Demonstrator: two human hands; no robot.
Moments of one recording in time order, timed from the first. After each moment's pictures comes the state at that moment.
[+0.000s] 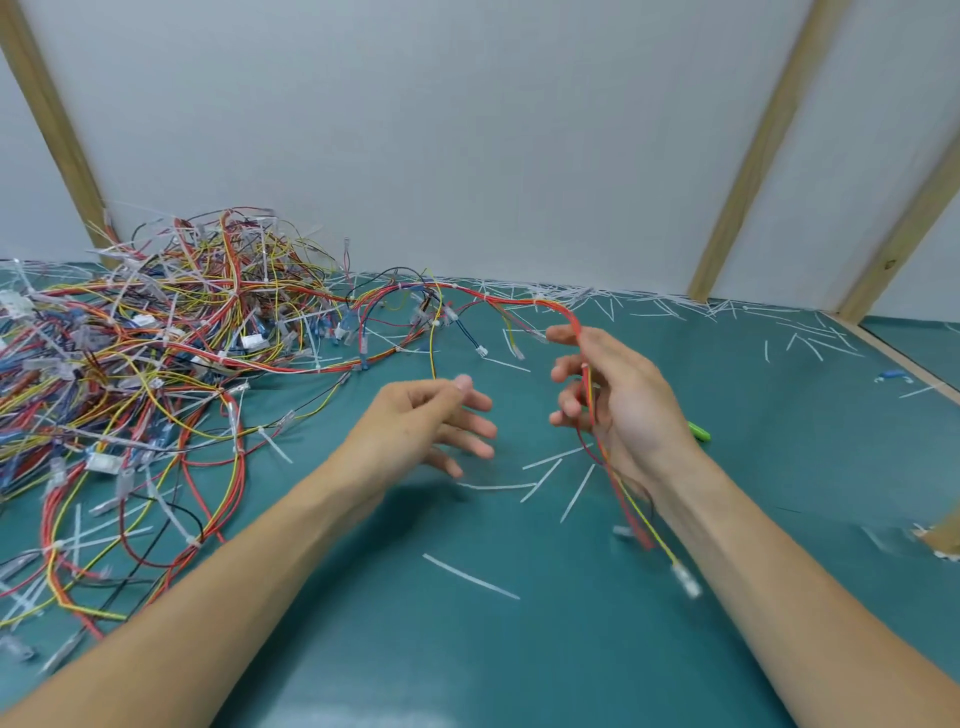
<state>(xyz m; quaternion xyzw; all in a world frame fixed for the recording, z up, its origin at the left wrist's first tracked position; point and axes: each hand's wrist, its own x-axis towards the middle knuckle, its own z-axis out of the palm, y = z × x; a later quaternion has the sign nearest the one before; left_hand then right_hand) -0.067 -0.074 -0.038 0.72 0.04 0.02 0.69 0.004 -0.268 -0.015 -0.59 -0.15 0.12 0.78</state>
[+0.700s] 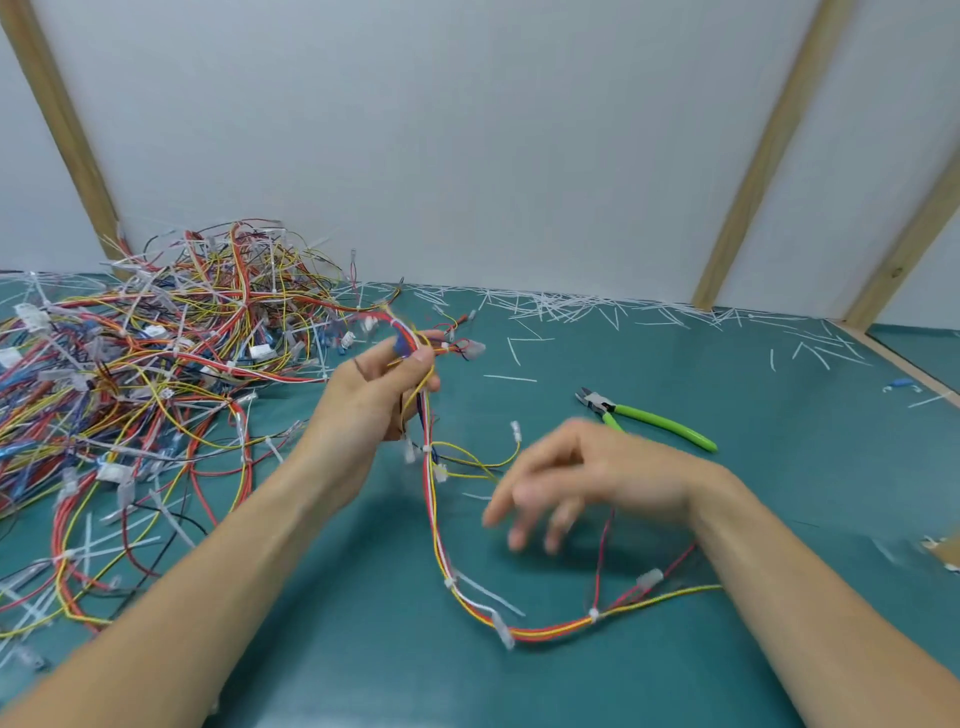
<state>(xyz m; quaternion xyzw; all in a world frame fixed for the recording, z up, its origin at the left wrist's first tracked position) -0.060 -0.050 -0.025 0.64 0.05 0.15 0.75 -0.007 -0.285 -0.014 -0.70 -0.40 0.40 0.43</state>
